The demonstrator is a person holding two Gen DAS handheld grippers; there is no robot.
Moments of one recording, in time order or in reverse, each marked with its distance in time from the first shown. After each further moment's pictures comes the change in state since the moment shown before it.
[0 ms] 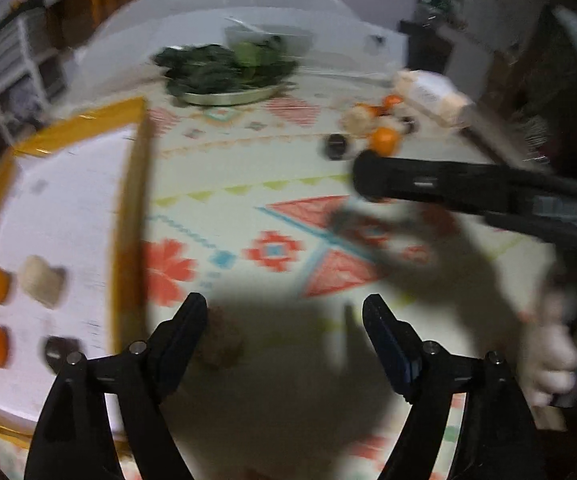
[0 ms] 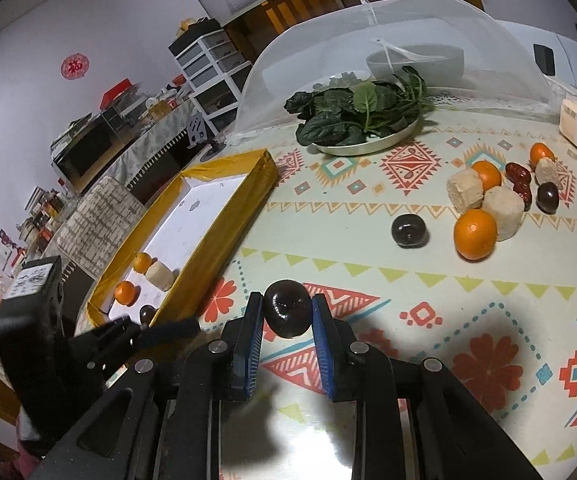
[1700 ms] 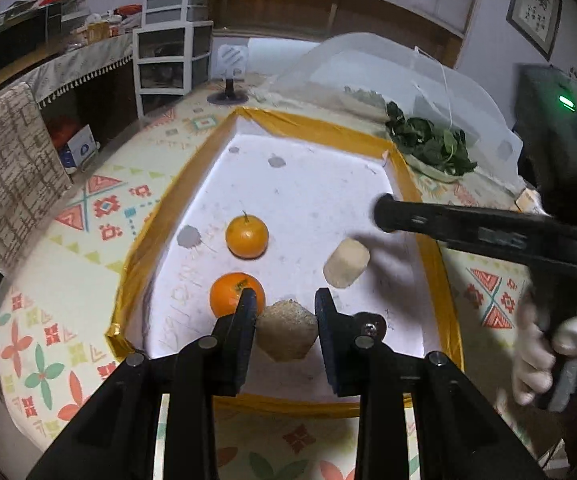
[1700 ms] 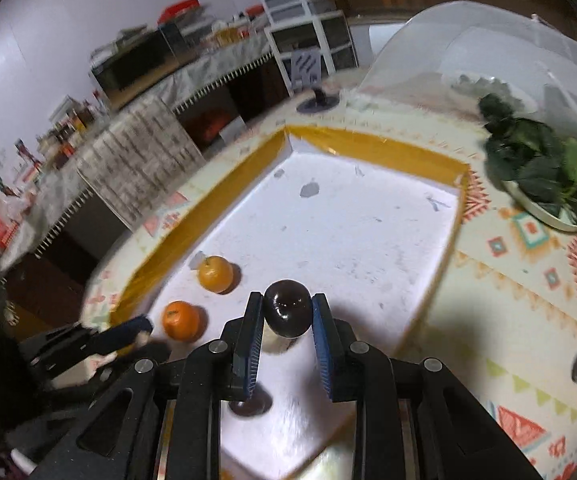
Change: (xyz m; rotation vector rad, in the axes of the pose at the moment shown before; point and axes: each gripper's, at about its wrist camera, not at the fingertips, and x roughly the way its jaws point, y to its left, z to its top) left arm -0.100 0.160 -0.047 -0.377 -0.161 0.301; right arm 0.146 0.161 0.048 -0.283 0.217 0.063
